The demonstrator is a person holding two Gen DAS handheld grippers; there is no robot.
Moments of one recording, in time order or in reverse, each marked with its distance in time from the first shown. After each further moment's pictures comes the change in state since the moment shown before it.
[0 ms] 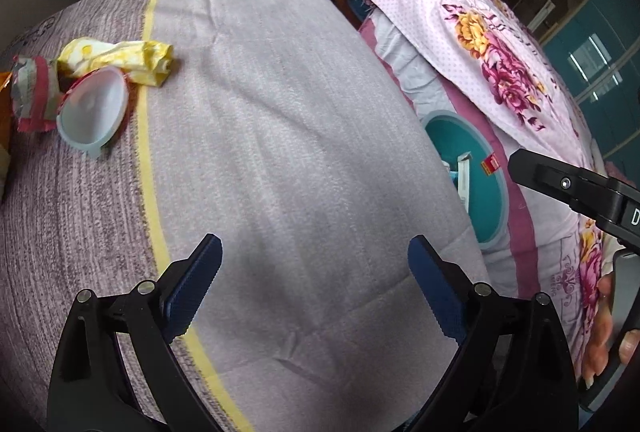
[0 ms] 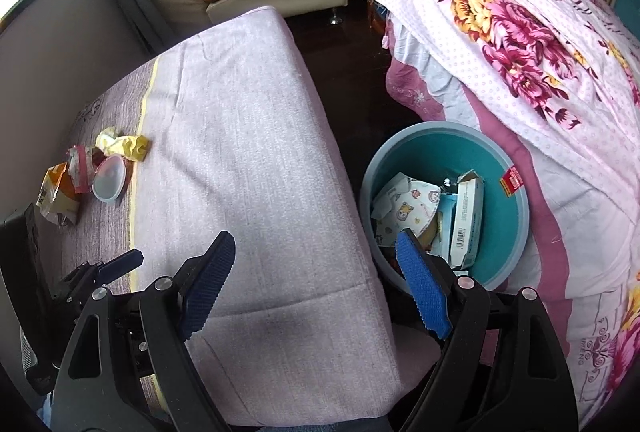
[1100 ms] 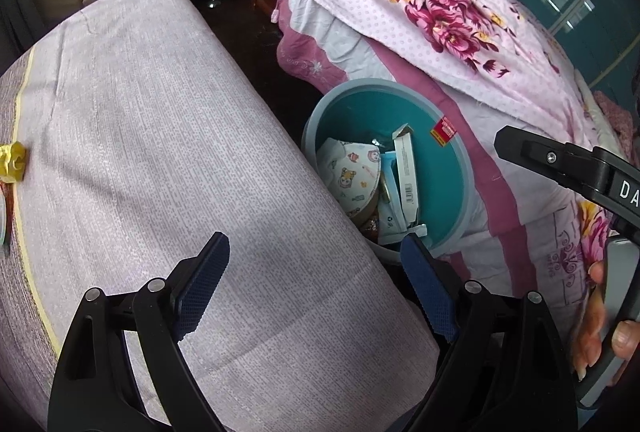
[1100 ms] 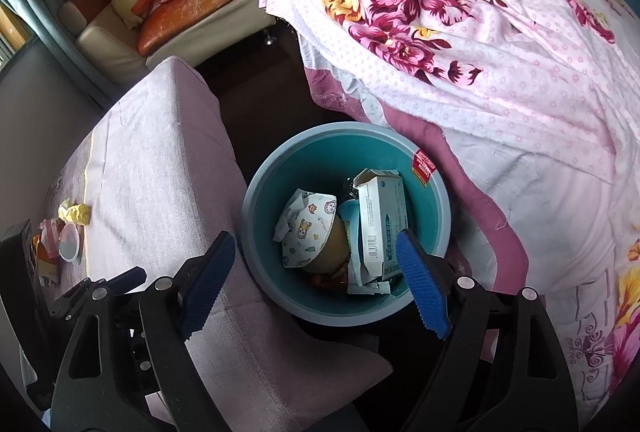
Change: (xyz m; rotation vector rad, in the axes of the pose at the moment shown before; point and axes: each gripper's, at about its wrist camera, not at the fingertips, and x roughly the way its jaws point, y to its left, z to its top) left arm 0.062 -0.142 0.028 0.226 0.087 -0.027; right arm -0.003 -0.148 -0.006 0.248 -0.066 -0.023
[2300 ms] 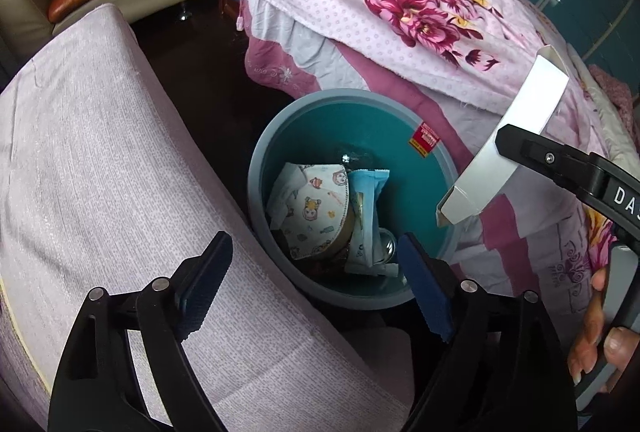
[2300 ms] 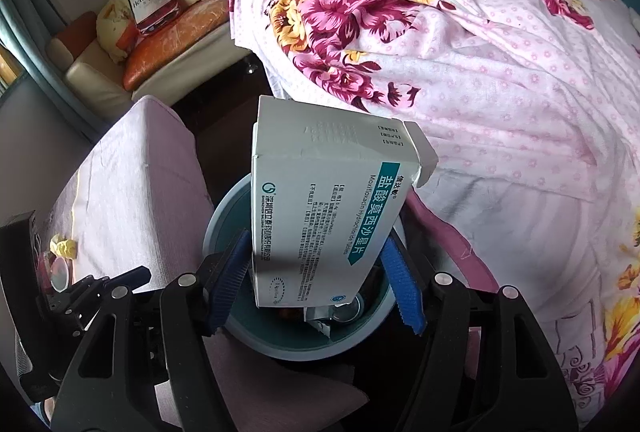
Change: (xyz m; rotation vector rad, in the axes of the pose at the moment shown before) left arm 0.038 -0.050 0.038 0.109 0.022 0.002; right arm 0.001 -0.061 0.014 0.076 -0.080 -0.002
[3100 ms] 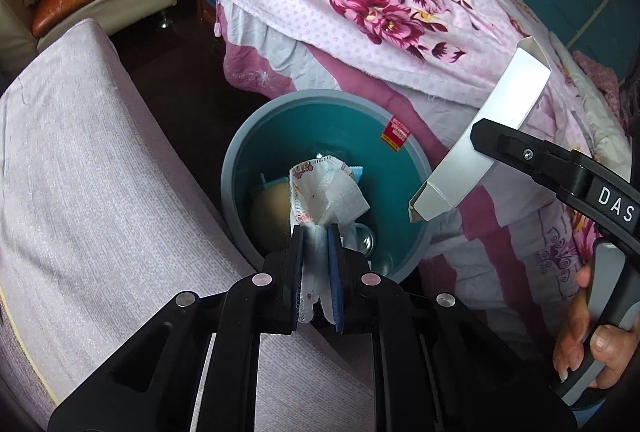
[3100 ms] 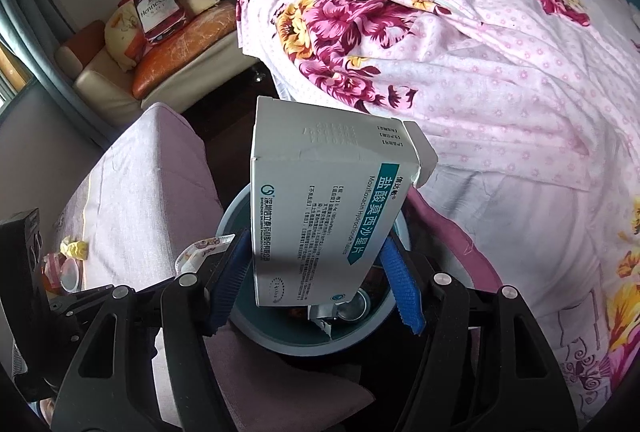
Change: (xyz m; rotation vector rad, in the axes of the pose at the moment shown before) left arm -0.006 -0.024 0.001 0.055 0.001 -0.047; right arm -0.014 -0.008 -0.007 0.016 -0.034 0.036
